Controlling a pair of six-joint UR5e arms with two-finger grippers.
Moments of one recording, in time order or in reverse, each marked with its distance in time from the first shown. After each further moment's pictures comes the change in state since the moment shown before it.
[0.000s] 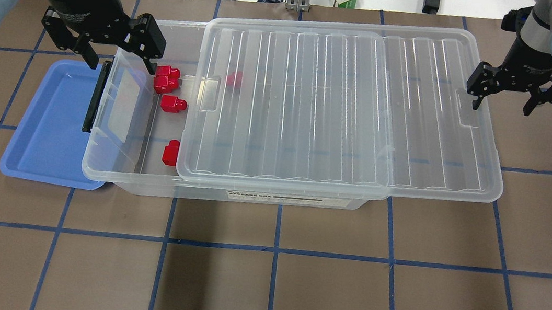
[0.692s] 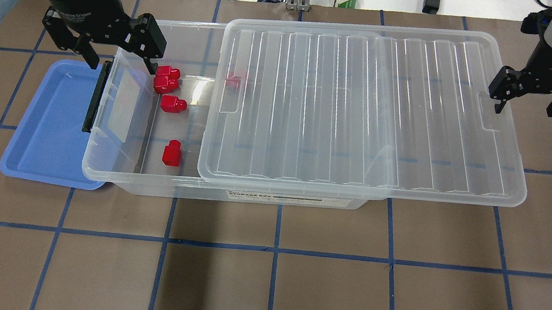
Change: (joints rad) left arm 0.003 -0.003 0.000 0.002 -0.002 0.000; right arm -0.047 -0.001 0.000 -0.011 -0.034 -0.087
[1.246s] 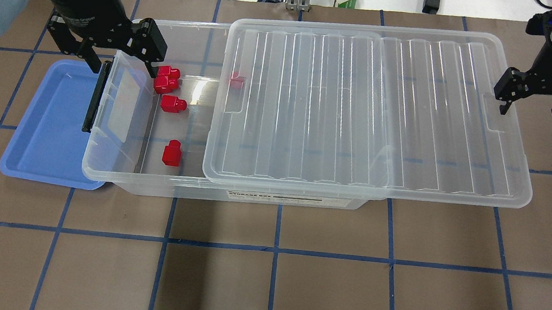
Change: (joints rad) left arm 0.004 -0.060 -0.059 0.075 0.002 -0.001; right arm -0.018 -0.005 0.000 0.002 0.005 -0.036
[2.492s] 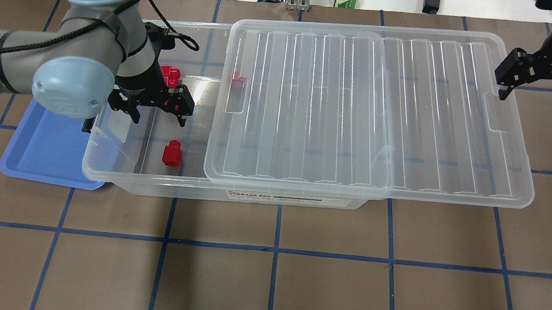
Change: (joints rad) left arm -0.006 -0.110 -0.324 0.408 -0.013 -0.028; right arm 0.033 -0.147 0.010 0.040 0.081 0.016
